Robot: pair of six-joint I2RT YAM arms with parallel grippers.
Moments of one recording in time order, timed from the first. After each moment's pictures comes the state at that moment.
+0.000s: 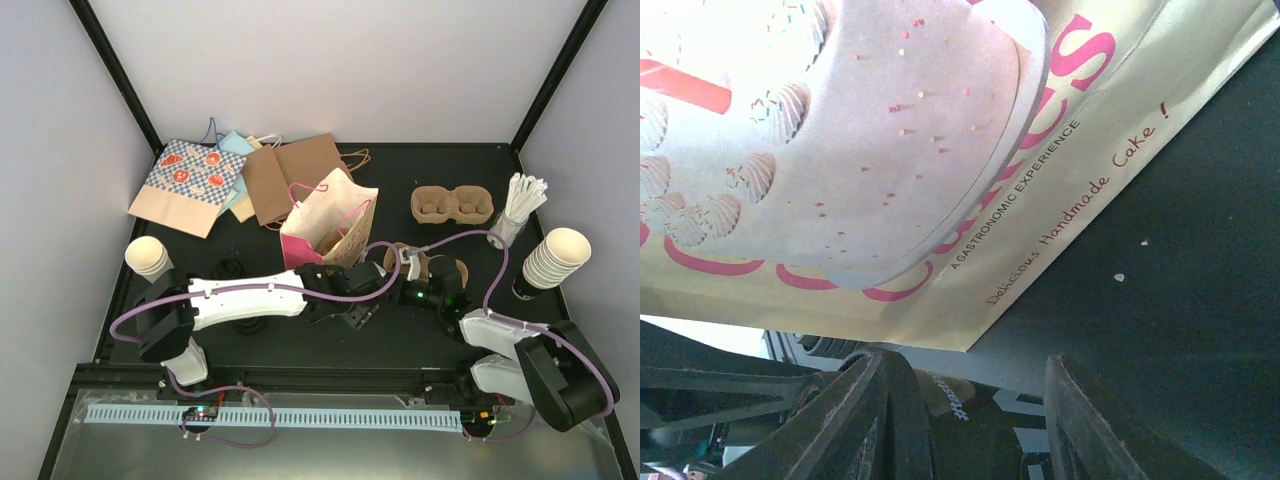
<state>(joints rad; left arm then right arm) -1.21 1.66 1.22 -0.67 -0.20 -0.44 0.44 1.17 0.21 0.48 -0.61 0.74</state>
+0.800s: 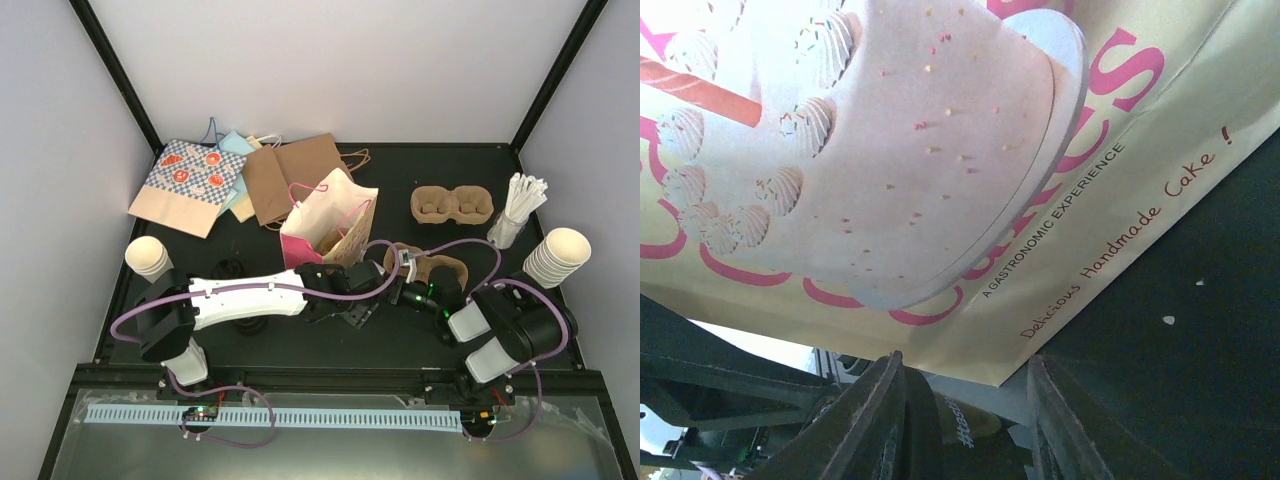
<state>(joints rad) -1.21 1.67 1.22 -0.67 -0.20 -0.47 0.43 1.56 0.09 1.16 -0.67 0.86</state>
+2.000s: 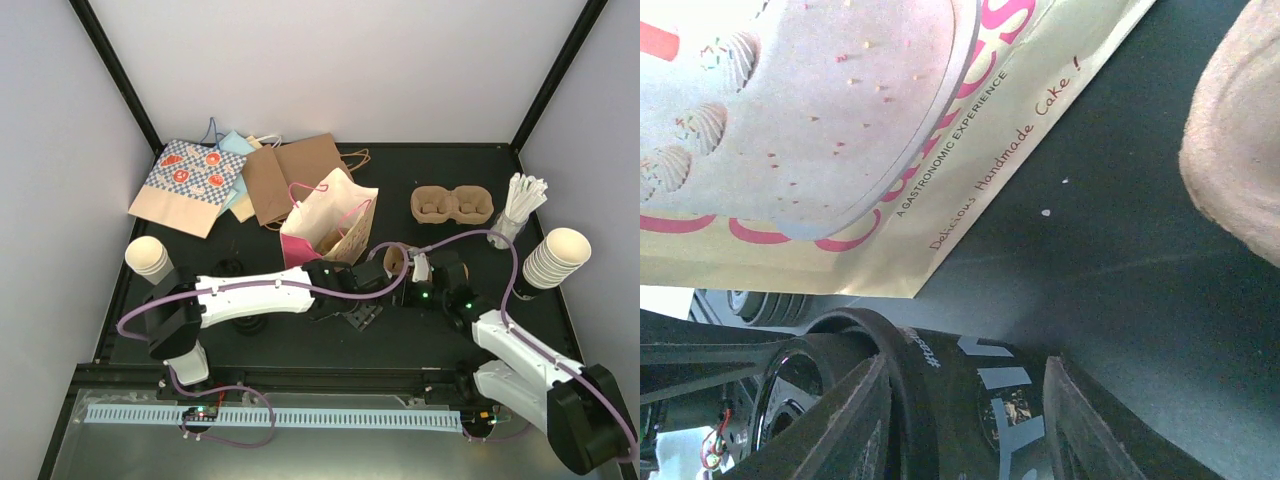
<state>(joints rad) -1.21 1.70 1.29 -0.74 -0.16 -0.42 0.45 0.96 0.33 -0.05 -0.51 0.62</state>
